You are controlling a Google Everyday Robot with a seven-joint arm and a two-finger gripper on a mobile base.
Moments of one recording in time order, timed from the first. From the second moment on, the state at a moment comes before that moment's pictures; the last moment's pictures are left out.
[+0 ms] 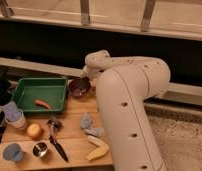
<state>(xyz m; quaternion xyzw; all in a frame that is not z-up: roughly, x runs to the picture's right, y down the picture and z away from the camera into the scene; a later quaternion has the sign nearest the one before) -0.059 -0.084 0.952 -0.19 0.04 0.84 0.51</state>
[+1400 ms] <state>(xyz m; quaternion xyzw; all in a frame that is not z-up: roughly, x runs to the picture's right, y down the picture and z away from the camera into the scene) -0.061 -0.087 0.945 -0.21 0.04 0.85 0.49</state>
